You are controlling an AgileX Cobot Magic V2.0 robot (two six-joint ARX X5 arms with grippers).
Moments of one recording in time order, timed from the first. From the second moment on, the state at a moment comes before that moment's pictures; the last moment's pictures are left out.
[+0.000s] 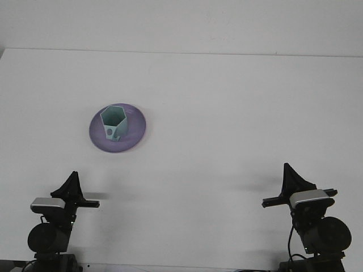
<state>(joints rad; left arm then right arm) 0.03 0.01 0.03 0.14 0.05 -0.04 0.10 0.29 0.40 -0.11 -0.07 0.01</state>
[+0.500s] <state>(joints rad) 0.03 0.00 0.03 0.15 0.05 -0.04 0.10 0.29 0.40 -0.11 -0.07 0.01</state>
